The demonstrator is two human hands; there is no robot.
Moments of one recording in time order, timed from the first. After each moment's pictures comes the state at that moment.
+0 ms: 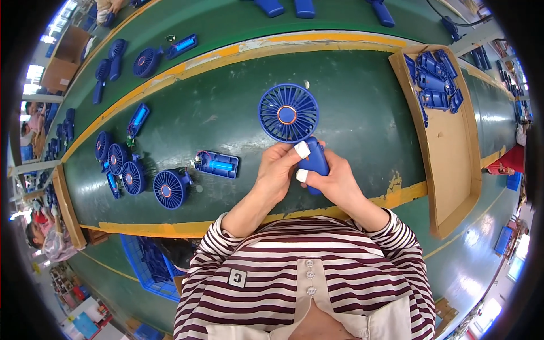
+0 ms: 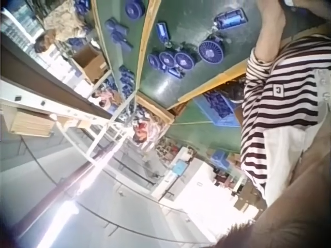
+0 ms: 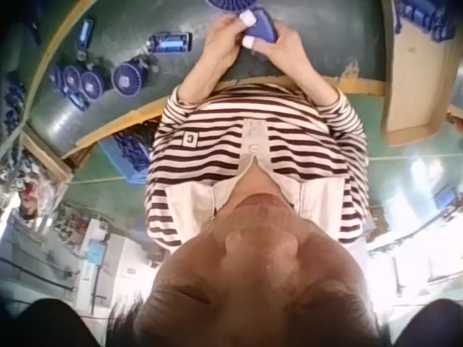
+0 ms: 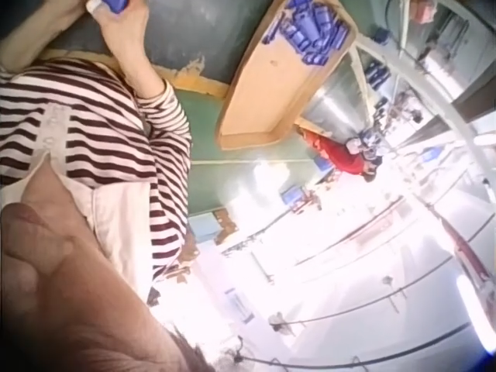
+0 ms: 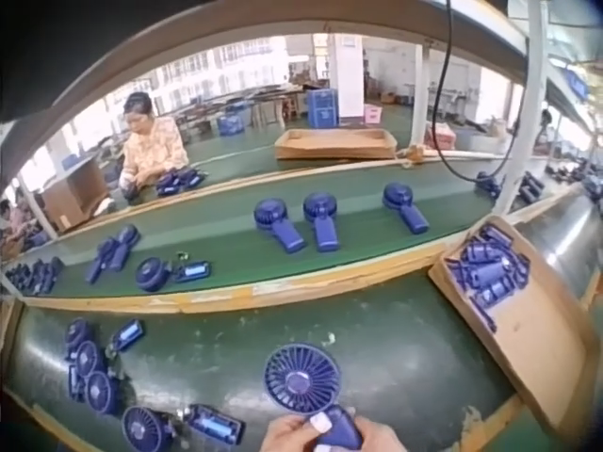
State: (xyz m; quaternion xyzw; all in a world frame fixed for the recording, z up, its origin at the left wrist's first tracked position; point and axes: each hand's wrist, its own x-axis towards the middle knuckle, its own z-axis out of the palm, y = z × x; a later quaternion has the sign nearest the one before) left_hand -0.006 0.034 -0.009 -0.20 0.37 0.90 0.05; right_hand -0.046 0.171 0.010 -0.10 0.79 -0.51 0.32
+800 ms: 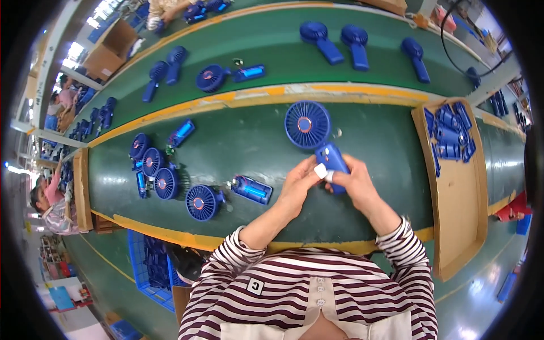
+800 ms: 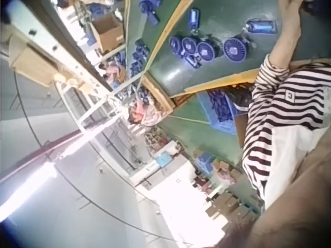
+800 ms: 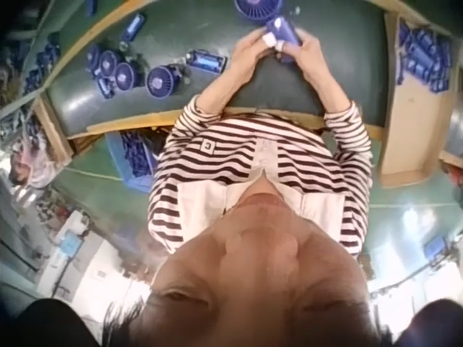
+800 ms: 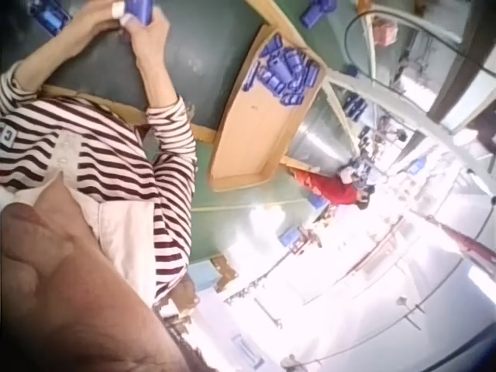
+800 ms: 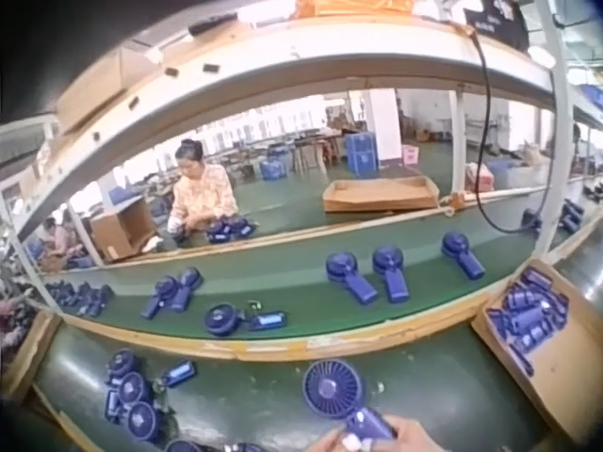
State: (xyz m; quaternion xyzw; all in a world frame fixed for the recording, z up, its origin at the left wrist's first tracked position) left_hand -0.022 0.009 -0.011 -0.18 0.46 0.87 -0.02; right_hand -0.105 0.135 0.014 -0.11 0.66 -0.65 0.37
